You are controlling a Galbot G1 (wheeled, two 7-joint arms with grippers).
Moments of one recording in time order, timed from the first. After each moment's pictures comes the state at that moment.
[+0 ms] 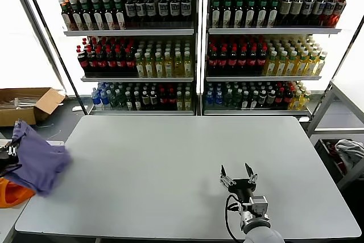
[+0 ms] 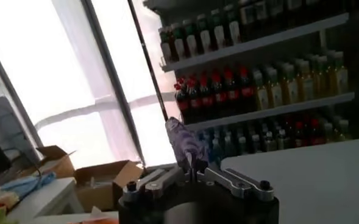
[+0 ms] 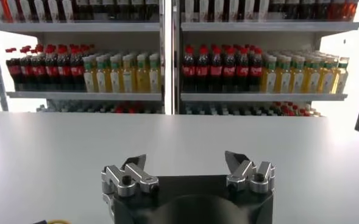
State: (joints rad) left arm 1.48 -0.74 -1.05 -1.86 -0.64 0.42 0.03; right arm -1.38 1.26 0.28 2.01 0.26 -0.30 0.31
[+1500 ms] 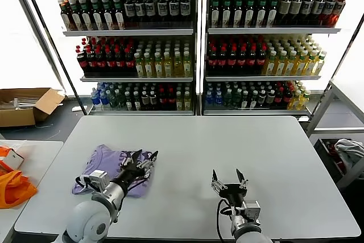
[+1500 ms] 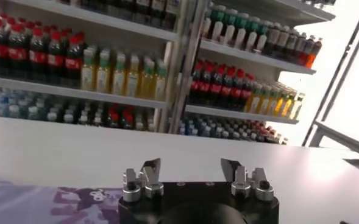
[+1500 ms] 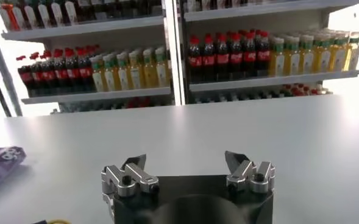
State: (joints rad) left arm 1.23 -1.03 -0.31 -2.05 -0.75 0.40 -0.19; right arm -1.39 1.33 0.23 2.02 0.33 -0.30 0.31
